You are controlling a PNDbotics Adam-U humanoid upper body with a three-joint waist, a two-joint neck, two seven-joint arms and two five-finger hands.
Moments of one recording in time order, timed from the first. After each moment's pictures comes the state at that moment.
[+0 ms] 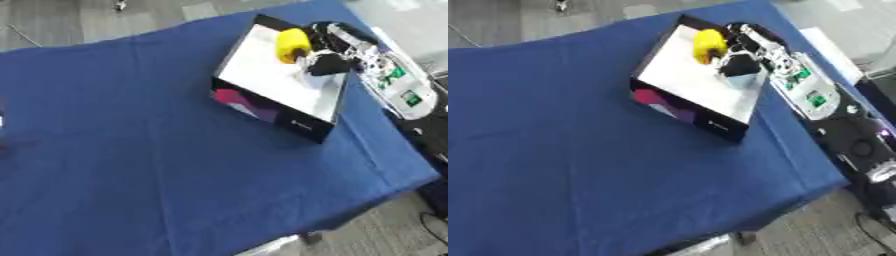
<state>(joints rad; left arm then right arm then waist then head) -0.47 0.44 -0.22 -1.65 -0.54 0.00 0.11 -0.34 -0.76 0.04 -1.59 0.06 0.23 0.08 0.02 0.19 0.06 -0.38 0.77</state>
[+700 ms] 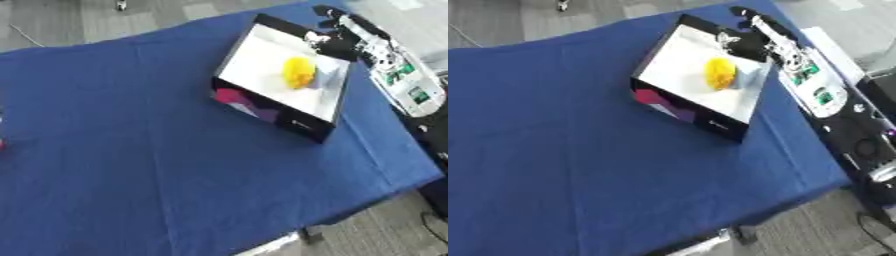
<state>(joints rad) -0.46 0.44 -0.21 -1.65 -0.54 0.00 0.12 -0.35 -0.74 -0.03 -1.63 0.06 0.21 0.02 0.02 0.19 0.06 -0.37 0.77</state>
